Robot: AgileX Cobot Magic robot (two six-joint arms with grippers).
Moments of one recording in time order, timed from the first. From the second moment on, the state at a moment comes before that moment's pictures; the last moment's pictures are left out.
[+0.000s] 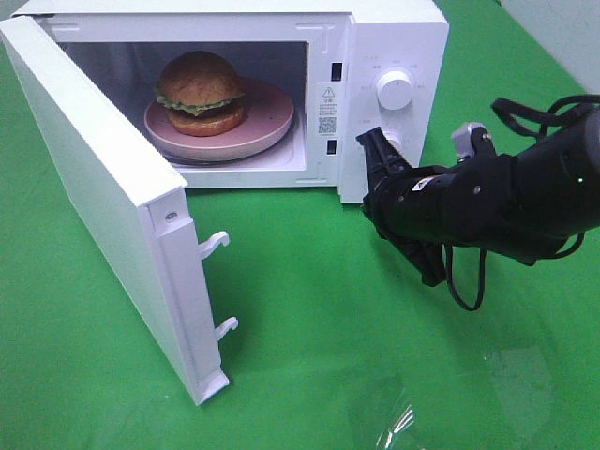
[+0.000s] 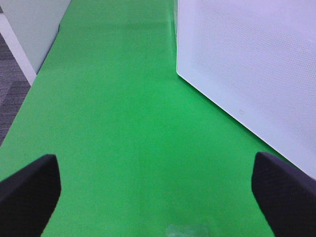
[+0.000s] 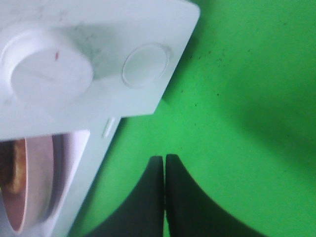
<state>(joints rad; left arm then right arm) 0.02 0.00 -0.50 0.00 1.05 0.08 0.61 1.86 -0.77 0.69 -0.46 0.79</state>
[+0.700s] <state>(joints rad) 0.02 0.00 -0.50 0.00 1.05 0.08 0.61 1.55 -0.81 -0.04 0.25 0.44</state>
